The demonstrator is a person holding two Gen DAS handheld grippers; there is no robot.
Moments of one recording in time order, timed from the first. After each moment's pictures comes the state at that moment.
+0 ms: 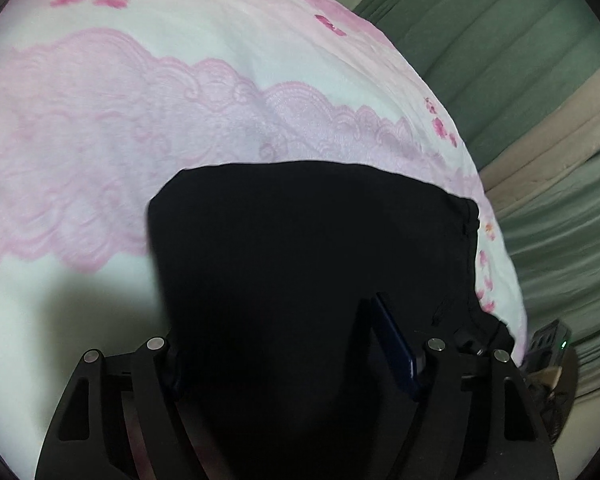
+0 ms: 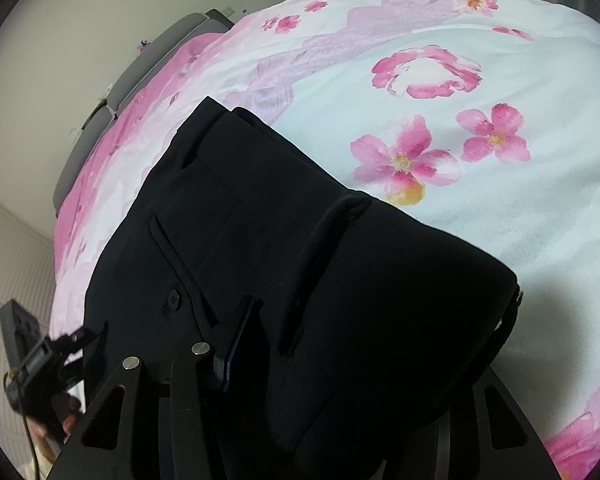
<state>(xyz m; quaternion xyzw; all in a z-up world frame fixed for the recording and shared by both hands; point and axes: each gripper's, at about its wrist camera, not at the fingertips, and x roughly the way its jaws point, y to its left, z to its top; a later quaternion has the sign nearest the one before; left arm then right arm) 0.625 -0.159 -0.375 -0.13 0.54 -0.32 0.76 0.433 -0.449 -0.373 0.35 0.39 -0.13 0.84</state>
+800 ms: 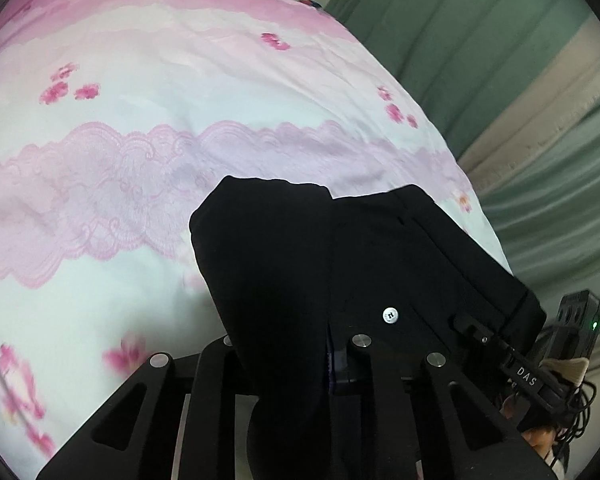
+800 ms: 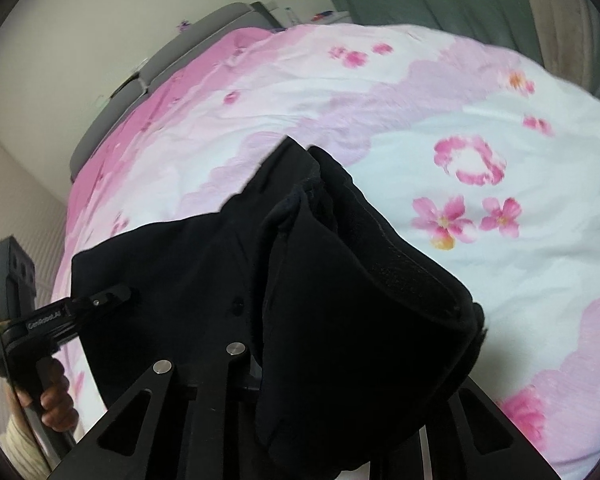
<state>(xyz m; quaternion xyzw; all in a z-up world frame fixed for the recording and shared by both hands) 0.564 -0.172 -0.265 -0.05 0.54 -0.32 0.77 0.416 -0.408 -0.271 0.28 0.41 -0.10 0.87</state>
